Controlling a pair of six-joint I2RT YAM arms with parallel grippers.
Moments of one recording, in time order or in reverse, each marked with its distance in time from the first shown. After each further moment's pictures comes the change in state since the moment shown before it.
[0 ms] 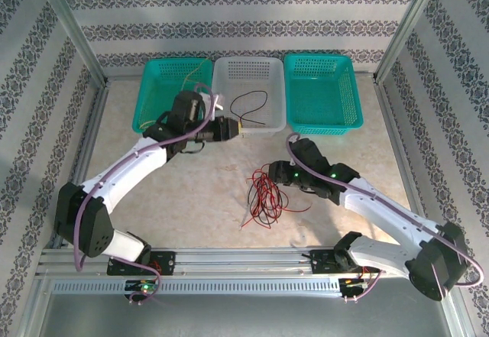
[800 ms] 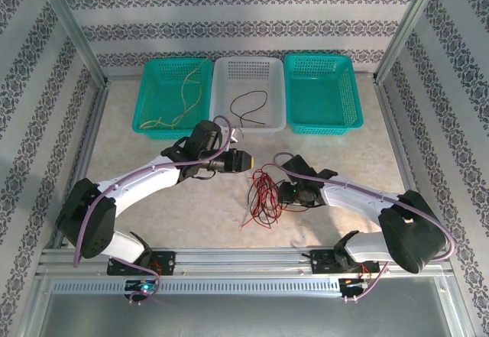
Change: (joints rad) left arm -0.150 0.018 -0.205 0.131 0.023 -0.083; right arm -0.050 0.225 -0.184 0.049 0.002 -0.029
